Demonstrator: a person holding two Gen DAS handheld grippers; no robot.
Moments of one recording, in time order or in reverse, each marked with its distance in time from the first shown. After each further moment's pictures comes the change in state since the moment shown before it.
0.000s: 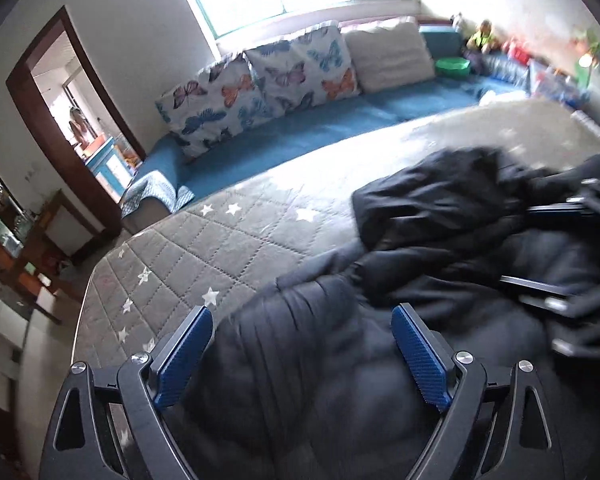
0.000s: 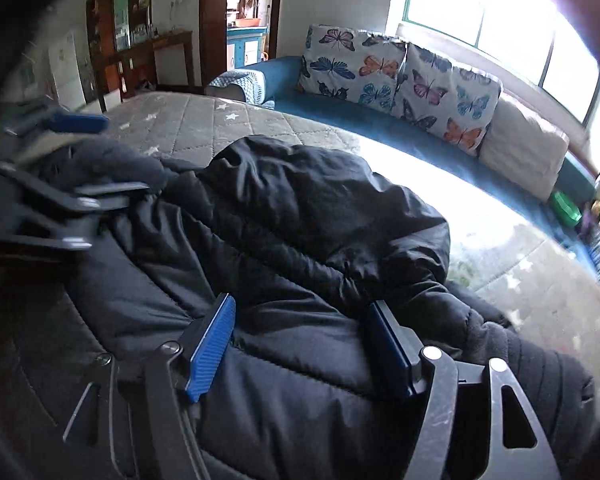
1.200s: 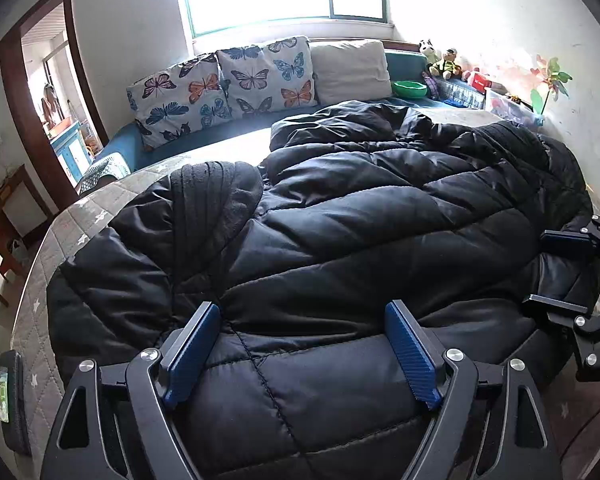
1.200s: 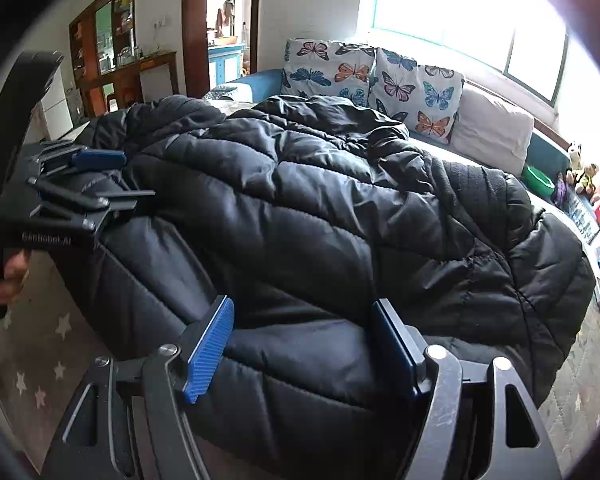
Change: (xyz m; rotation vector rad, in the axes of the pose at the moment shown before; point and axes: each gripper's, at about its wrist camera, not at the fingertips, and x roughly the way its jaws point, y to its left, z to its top) left arm -0.054 -0.026 -0.094 -0.068 -0.017 -0.200; right arm -0.089 0.033 -0.081 0.108 -0.043 -0.024
